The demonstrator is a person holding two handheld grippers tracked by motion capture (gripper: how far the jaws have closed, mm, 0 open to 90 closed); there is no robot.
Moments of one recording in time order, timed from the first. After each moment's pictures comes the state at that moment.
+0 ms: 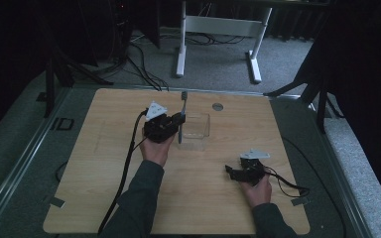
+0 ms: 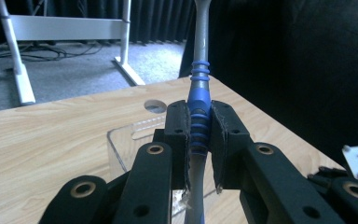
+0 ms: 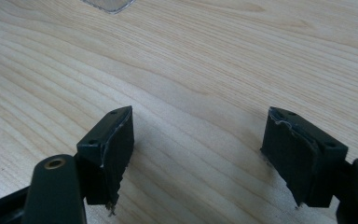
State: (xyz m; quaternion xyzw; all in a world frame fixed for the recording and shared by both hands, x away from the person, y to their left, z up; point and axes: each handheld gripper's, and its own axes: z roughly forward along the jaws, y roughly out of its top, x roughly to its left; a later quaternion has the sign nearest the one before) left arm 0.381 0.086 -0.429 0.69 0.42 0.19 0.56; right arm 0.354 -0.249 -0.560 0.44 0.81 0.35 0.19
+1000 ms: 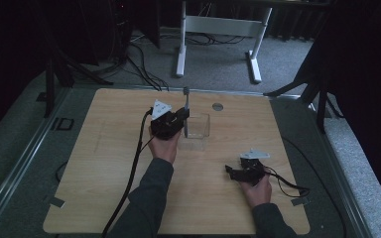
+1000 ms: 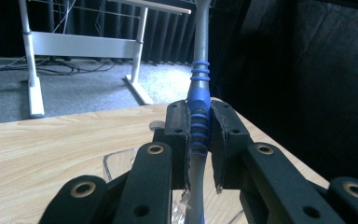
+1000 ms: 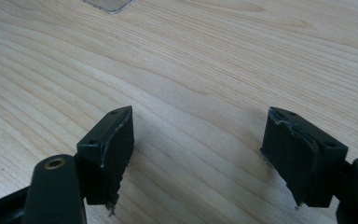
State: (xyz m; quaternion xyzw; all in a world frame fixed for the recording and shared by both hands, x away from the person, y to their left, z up) left arm 0.392 0.069 -0.436 0.65 0.44 0.21 0.58; right arm 0.354 -0.249 -0.560 0.44 0.81 0.35 0.19
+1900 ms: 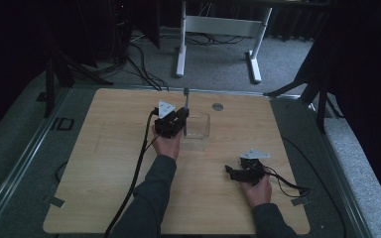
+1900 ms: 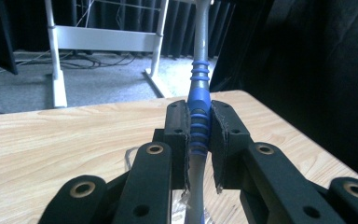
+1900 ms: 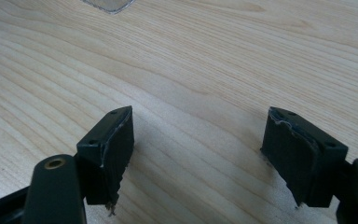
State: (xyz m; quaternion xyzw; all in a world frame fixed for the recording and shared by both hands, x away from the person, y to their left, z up) left arm 0.415 0.060 -0.460 0.65 0.46 0.24 0.55; right arm 0.354 -0.249 -0.560 0.44 0.81 0.35 0.19
